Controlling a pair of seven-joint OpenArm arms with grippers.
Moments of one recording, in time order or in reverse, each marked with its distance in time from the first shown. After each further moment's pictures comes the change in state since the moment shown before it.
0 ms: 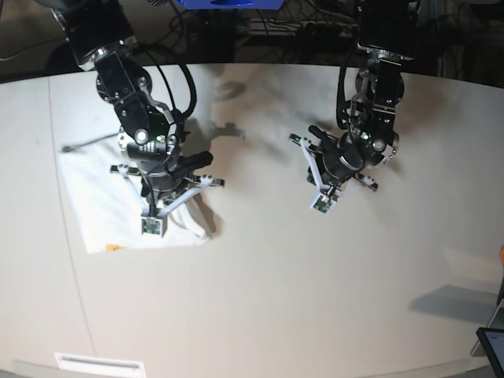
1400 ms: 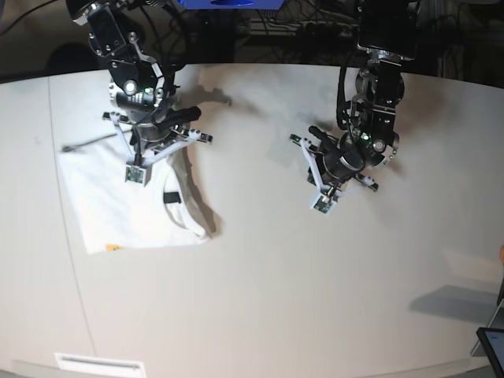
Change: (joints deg) left arm 0.0 0.1 -0.1 -0.1 0.0 0.0 0.0; right arm -13.7 1.6 1.4 6.5 -0.1 -4.5 2.0
